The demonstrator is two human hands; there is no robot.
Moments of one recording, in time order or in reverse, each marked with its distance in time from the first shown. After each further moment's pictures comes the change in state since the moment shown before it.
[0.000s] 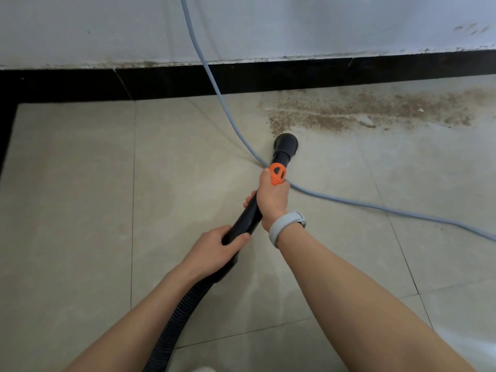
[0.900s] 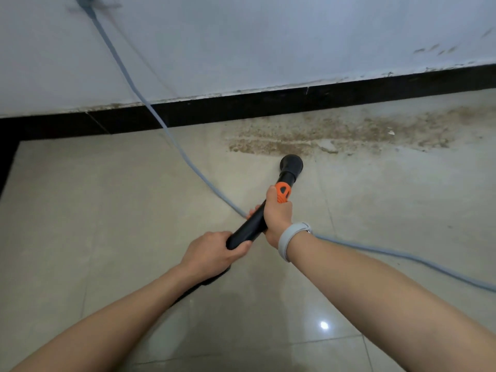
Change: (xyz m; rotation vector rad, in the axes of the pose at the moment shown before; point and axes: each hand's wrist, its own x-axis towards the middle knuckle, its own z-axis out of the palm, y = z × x) left_hand 0.047 0.137 0.082 0.586 0.138 -0.061; right_hand 0.068 -0.076 -0.126 0.146 -0.107 0.164
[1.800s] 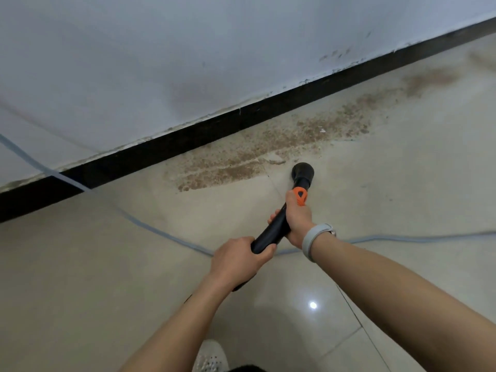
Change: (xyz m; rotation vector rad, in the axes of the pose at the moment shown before) left_hand 0.084 0.072 0.001 -0.007 -0.160 0.289; right_hand 0.034 -0.066 -0.059 0.212 0.283 -0.080
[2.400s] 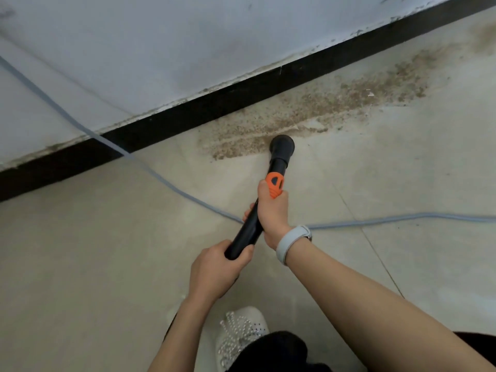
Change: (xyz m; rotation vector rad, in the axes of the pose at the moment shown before) left_hand -0.063 -0.120 -0.008 -0.175 0.195 -0.209; right_hand -0.040 0.099 0.094 -0.088 -0.129 -0.093
